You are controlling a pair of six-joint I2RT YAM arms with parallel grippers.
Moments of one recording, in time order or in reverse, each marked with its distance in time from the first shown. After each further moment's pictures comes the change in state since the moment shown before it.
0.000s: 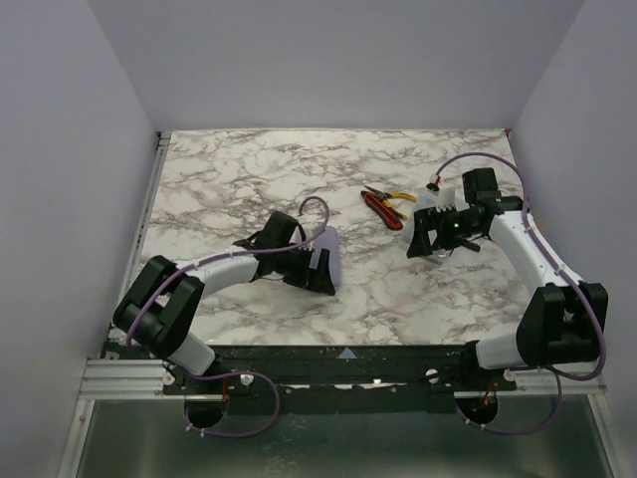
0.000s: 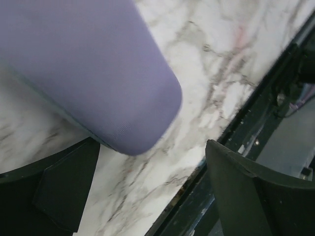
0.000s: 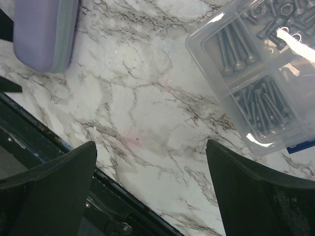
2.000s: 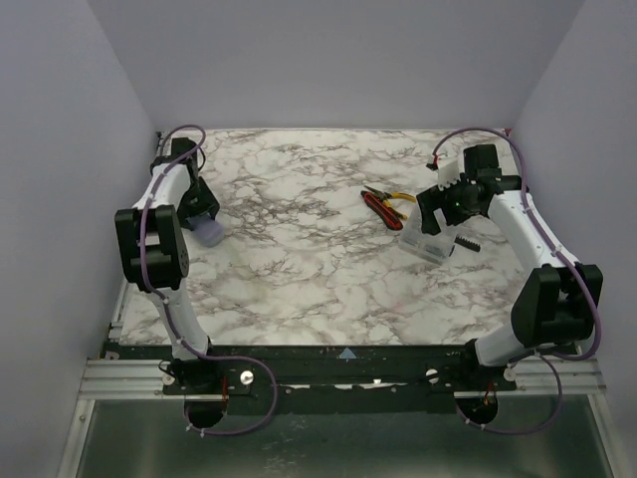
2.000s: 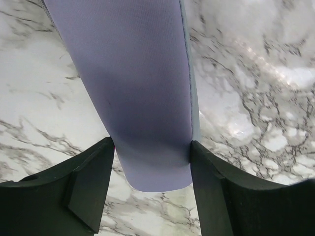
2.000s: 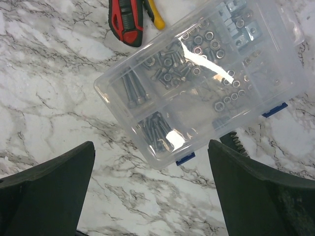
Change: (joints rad) left arm 0.681 0.449 0.806 -0.703 -0.727 -0.158; right arm 0.000 0.117 0.190 0.051 0.269 -0.190
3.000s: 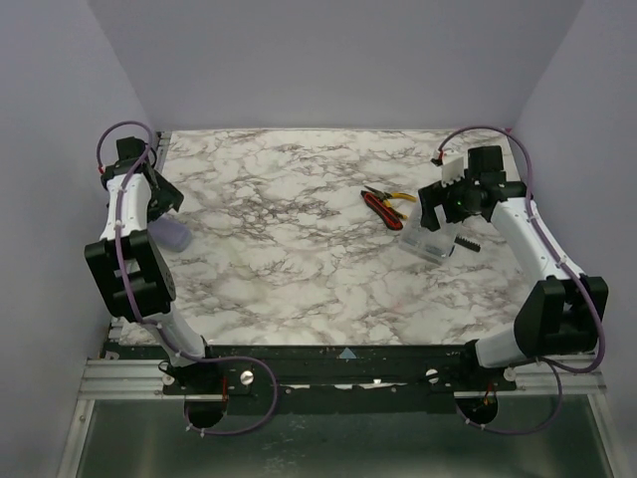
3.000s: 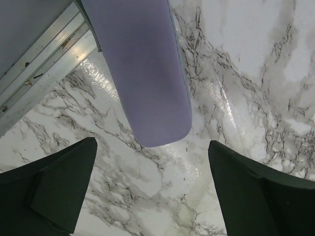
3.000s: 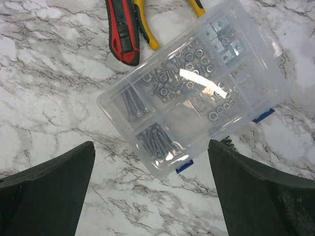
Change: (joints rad) left arm 0.170 -0.233 -0.077 -0.003 -0.052 -0.053; right arm 0.000 -0.080 -0.070 0.102 0.003 0.063
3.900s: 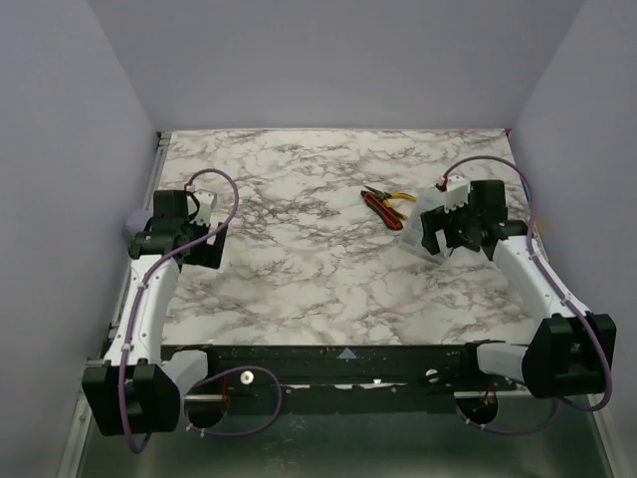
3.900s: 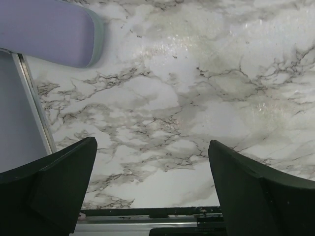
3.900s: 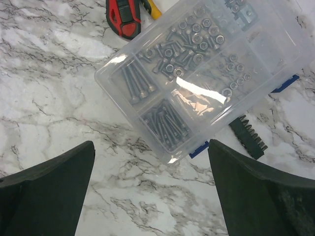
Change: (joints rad) left arm -0.265 -0.684 -0.567 0.069 0.209 0.808; right arm 0.000 -0.207 -0.308 0.184 0.024 0.040
